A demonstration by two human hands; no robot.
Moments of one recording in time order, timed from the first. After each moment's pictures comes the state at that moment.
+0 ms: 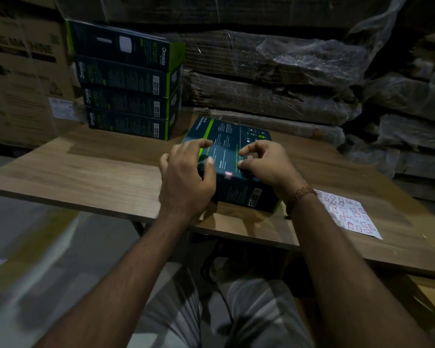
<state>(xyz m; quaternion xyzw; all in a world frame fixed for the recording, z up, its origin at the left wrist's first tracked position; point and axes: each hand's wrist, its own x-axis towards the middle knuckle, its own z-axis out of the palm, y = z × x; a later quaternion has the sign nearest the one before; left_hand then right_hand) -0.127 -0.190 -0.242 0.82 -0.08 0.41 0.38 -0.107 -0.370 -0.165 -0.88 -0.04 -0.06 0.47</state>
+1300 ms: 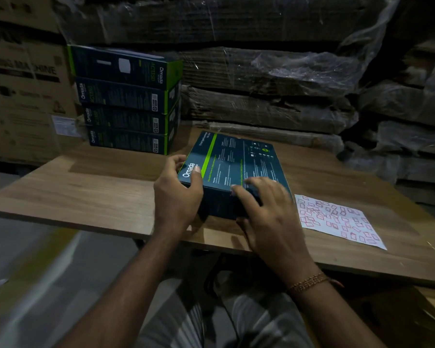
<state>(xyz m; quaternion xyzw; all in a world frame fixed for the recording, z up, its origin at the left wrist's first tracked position) -0.124 -0.182 -0.240 0.76 0.03 0.35 0.54 -0.161 -0.388 -0.246 -0.89 -0.25 -0.38 0.05</state>
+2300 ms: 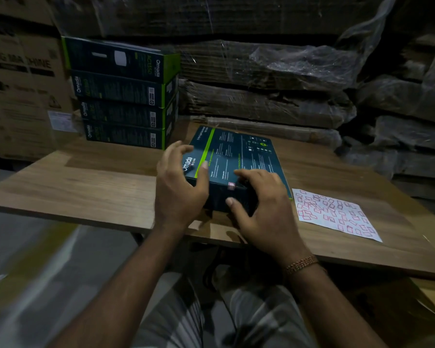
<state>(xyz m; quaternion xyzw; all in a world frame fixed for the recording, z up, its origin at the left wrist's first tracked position) -0.127 -0.186 -0.242 0.79 -0.05 0.40 0.46 -0.160 -0.380 -0.234 -0.88 -0.21 -0.32 0.27</state>
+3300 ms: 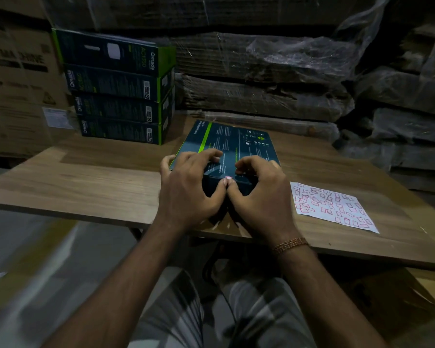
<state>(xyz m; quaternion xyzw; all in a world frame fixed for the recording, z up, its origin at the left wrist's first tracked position) -0.139 -0.192 -0.240 0.87 -0.16 0.35 0.31 -0.153 -0.367 -0.221 -0.85 -0.17 -0.37 0.33</state>
